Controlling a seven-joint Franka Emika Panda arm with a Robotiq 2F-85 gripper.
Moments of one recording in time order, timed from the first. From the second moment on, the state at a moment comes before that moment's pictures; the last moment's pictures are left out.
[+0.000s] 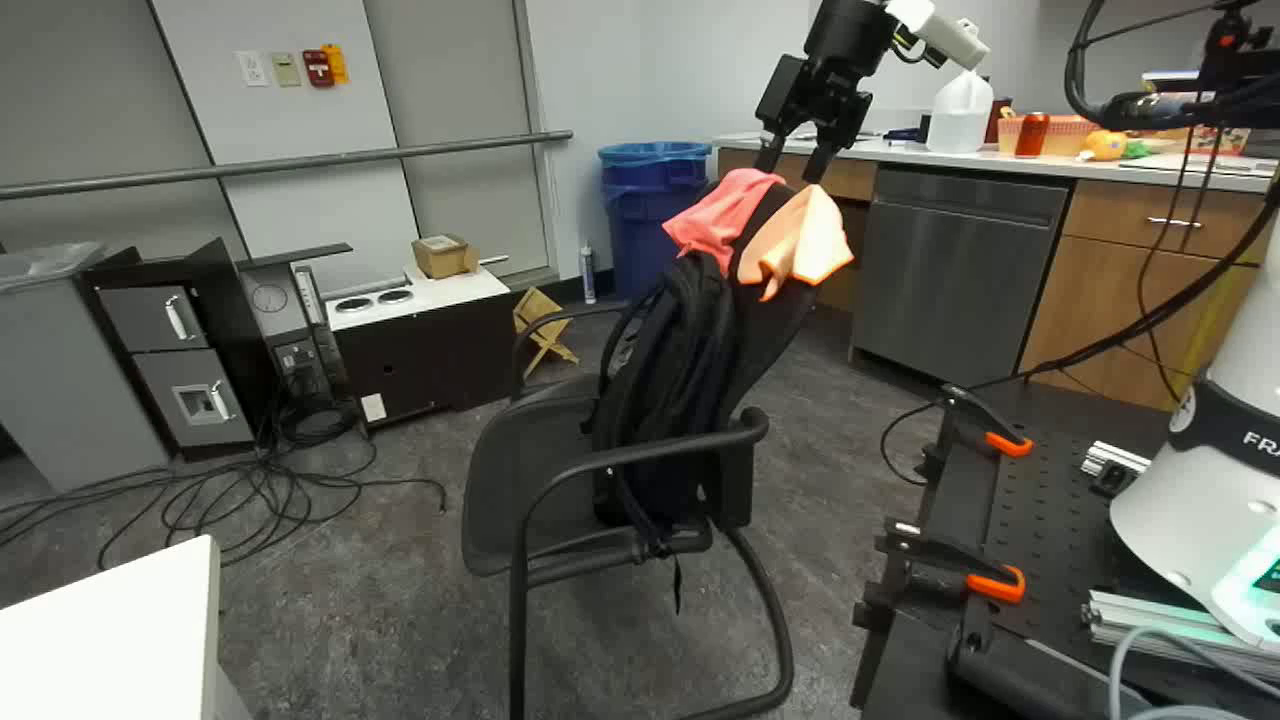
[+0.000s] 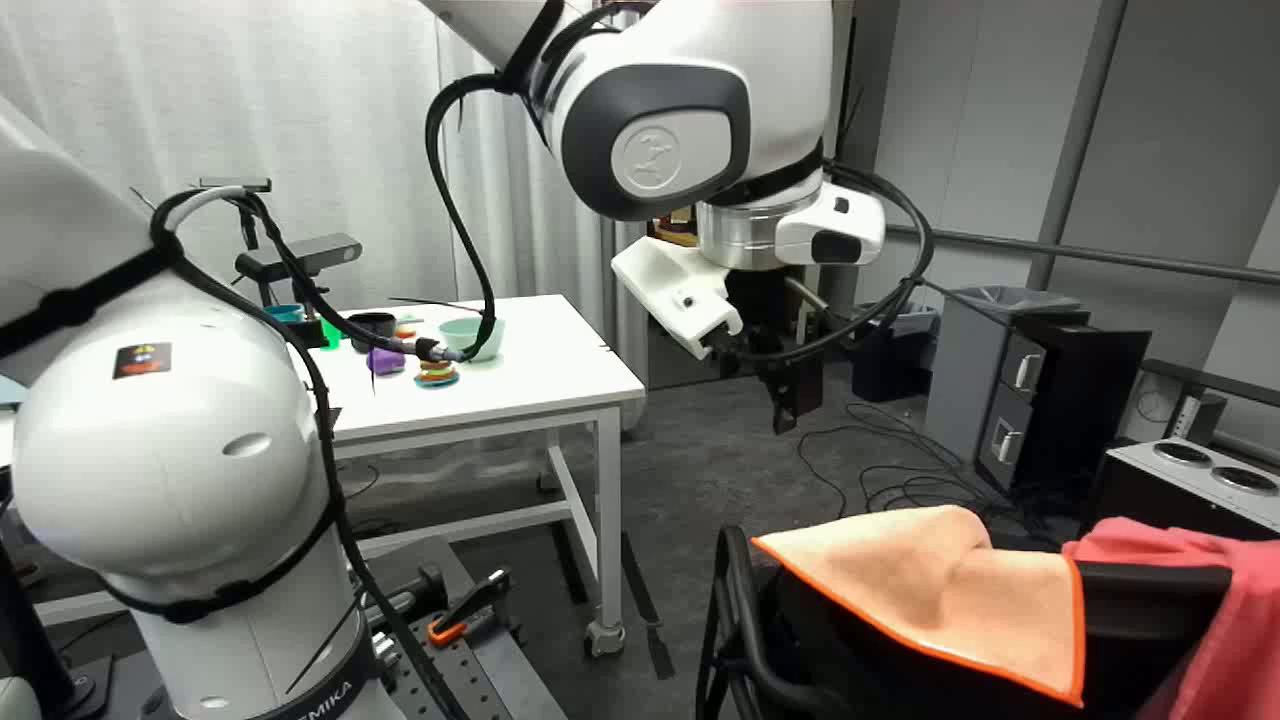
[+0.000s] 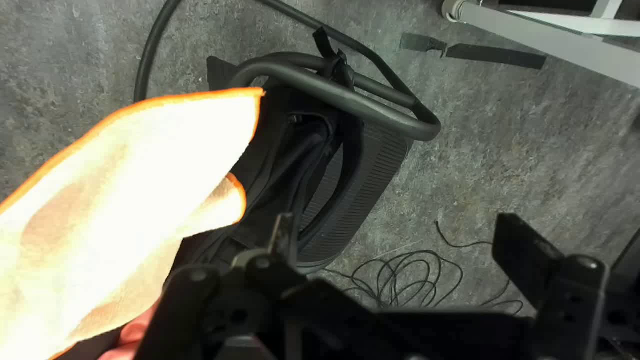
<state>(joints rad) -0.03 -0.55 -0.28 -2.75 0.17 2.48 -0.15</state>
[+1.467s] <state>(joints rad) 0.04 -0.15 -0.01 -2.37 0.12 2.48 0.06</state>
